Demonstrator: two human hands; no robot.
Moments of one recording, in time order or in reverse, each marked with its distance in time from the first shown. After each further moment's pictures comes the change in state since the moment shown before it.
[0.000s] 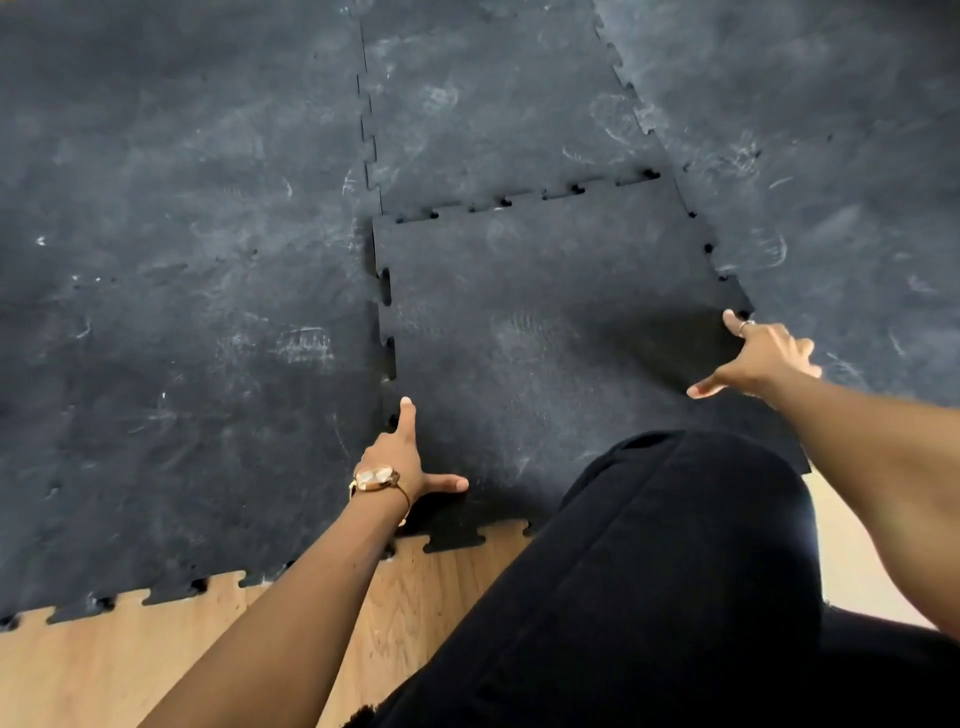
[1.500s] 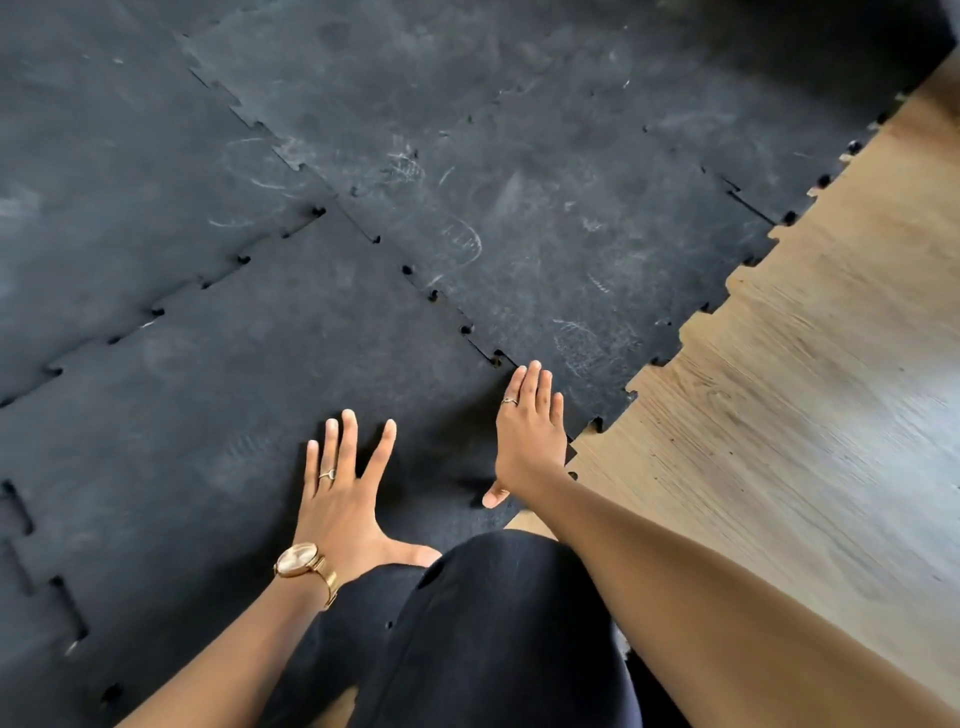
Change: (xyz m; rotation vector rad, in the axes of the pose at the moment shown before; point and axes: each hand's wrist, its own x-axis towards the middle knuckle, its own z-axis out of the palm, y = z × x) left_hand 0.079 0.183 0.073 0.528 0.236 0.914; right_hand -0.016 0.036 0.060 -0.037 -0.057 0.093
